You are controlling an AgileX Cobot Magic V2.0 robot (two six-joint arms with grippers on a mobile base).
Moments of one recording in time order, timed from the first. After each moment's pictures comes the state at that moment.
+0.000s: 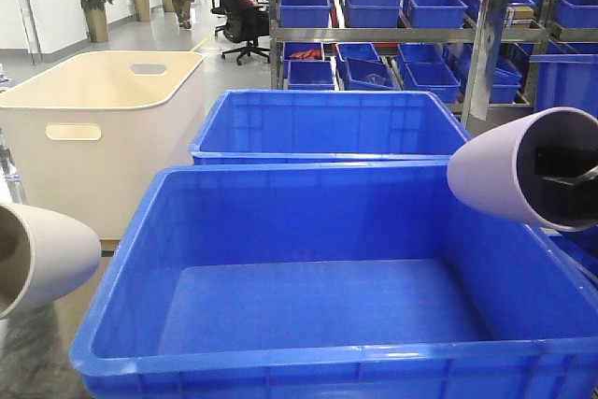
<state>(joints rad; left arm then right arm) -0.19 0.83 -0.96 -0.15 0.50 0.23 0.19 1.02 -1.19 0.22 0.54 -0.20</state>
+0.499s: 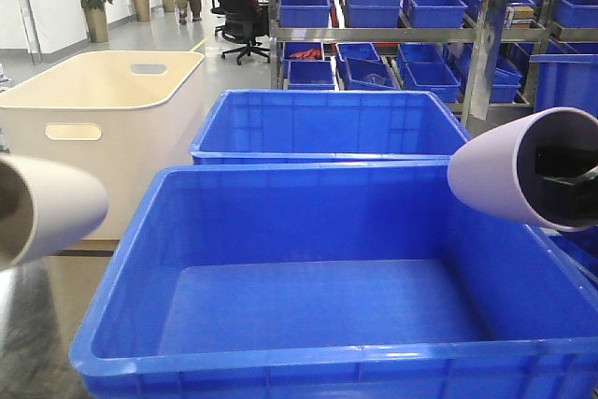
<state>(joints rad) -0.19 0.86 -0.95 -0.21 0.30 0.24 0.19 1.02 -1.19 0.22 0.54 -0.20</state>
